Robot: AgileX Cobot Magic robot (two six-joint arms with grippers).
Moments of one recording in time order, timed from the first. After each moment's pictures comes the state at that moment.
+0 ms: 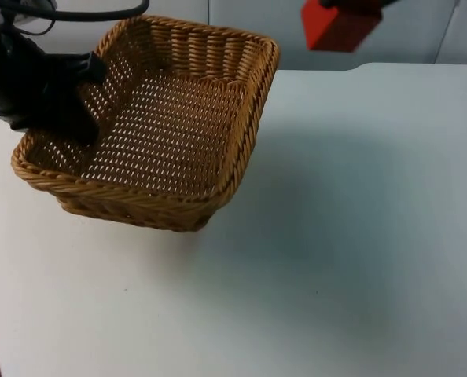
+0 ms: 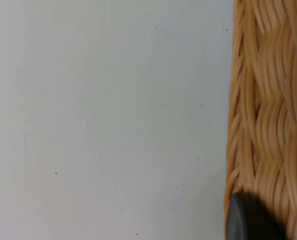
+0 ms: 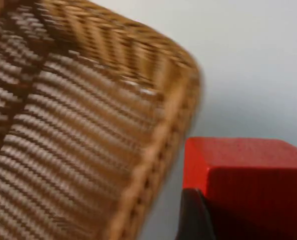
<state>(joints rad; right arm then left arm) 0.47 1.80 -1.54 0.08 0.71 0.10 -0.08 1.92 -1.17 -0.82 0.66 0.65</state>
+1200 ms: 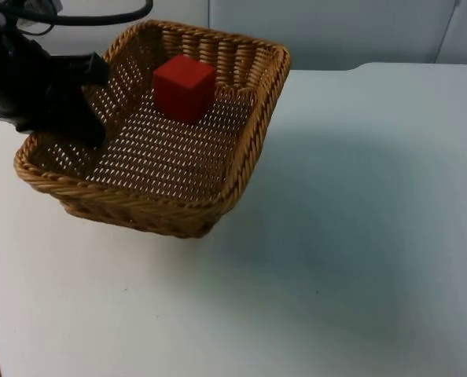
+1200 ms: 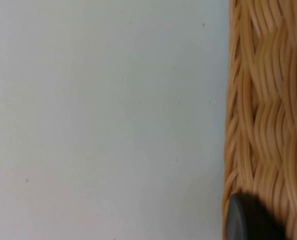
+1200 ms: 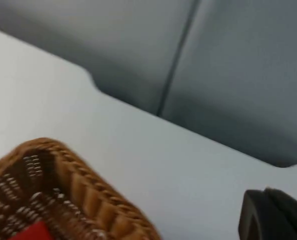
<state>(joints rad) 0.51 2.08 -2.31 -0.25 1.05 0.10 -0.08 1.92 -1.17 -0.89 0.70 0.73</state>
